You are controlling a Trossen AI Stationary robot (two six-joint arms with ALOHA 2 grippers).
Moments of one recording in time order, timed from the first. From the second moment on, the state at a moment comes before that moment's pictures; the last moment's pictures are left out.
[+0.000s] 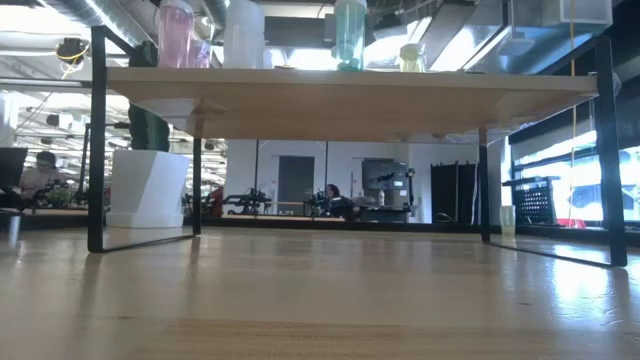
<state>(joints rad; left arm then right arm) -0.61 1.58 1.58 -1.42 -0.65 -1.44 0.80 1.84 2.35 -1.17 0.60 0.20</state>
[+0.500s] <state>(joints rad) -0.70 1.55 1.74 -1.42 -0.80 -1.21 0.80 1.84 2.35 -1.17 0.60 0.20</state>
